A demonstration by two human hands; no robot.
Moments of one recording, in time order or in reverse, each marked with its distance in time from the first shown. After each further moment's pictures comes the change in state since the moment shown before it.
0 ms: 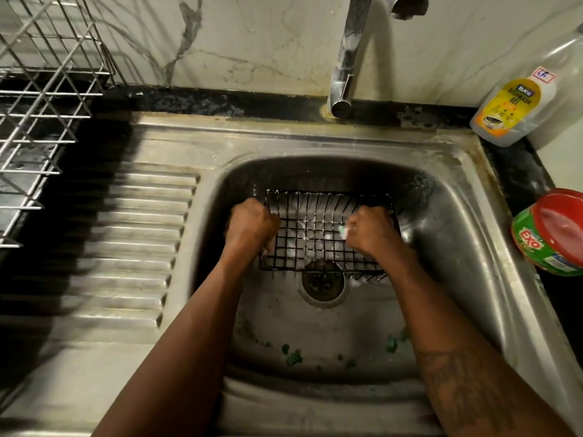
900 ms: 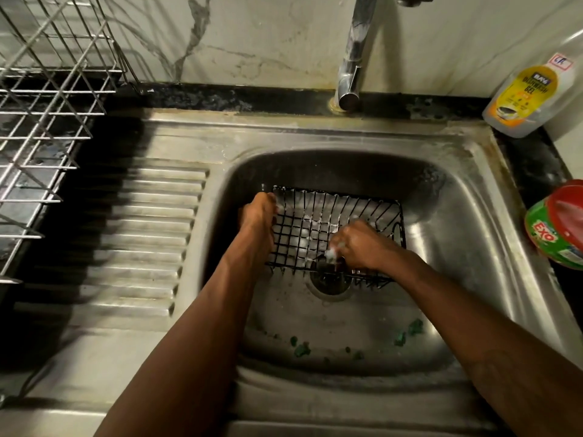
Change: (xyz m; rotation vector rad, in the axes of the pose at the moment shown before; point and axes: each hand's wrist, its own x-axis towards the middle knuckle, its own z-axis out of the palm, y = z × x) left_hand 0.004 0.008 0.014 -0.799 0.123 -0.292; right_hand -0.018 -0.006 0.014 0.096 -0.220 -0.484
